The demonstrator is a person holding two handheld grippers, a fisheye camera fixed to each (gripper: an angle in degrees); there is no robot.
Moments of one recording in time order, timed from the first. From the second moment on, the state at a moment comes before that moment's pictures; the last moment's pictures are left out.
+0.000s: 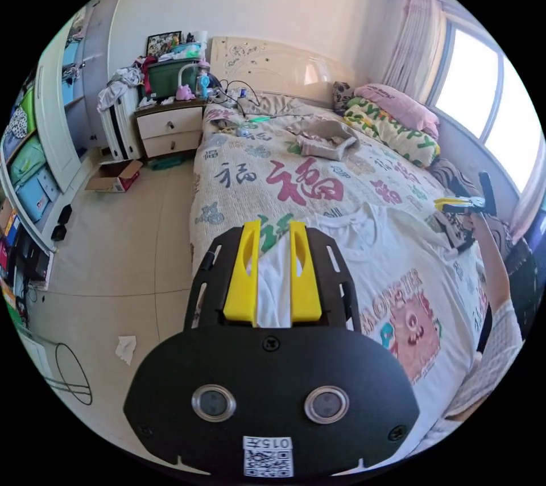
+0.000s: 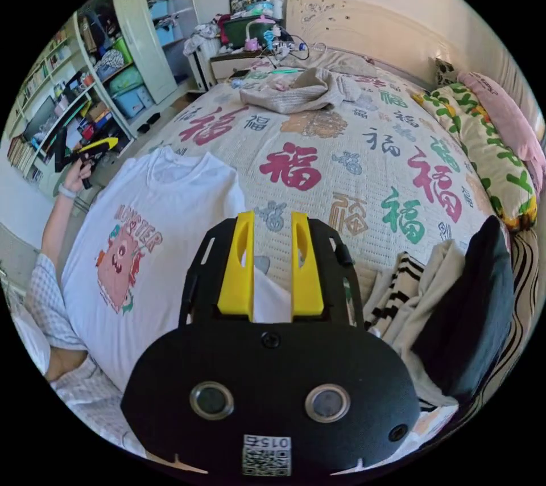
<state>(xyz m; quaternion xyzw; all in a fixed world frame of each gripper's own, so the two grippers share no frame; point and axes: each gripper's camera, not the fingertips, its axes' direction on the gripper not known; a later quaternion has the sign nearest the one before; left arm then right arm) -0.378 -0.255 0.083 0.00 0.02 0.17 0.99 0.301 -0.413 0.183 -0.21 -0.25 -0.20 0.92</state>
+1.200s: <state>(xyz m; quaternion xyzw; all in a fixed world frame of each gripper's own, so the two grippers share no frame) -0.469 0.178 -0.161 -0.13 0.13 0.10 0.98 0.446 -0.087 -0.015 -0.24 -0.37 -0.09 0.89</state>
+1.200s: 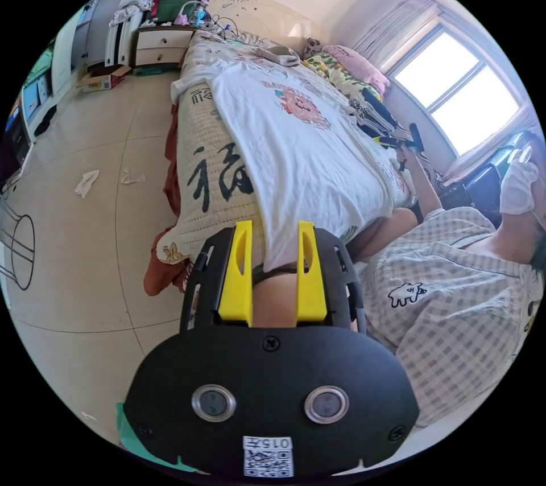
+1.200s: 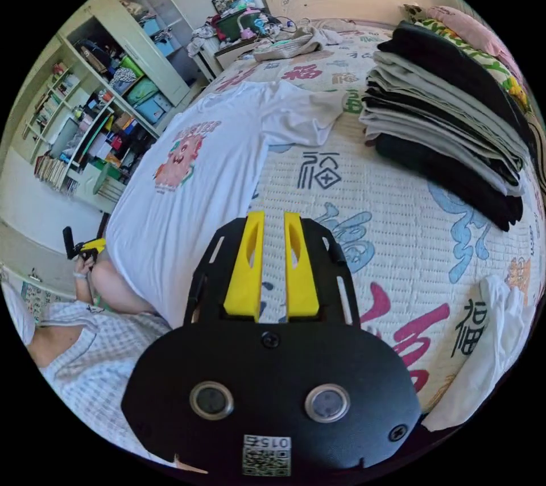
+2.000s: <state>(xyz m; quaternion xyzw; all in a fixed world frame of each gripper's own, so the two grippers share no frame) -0.409 0.194 -0.127 -0.24 0.15 0.20 0.94 0.391 0.115 -0.127 -0.30 -0.34 -0.17 0.87</state>
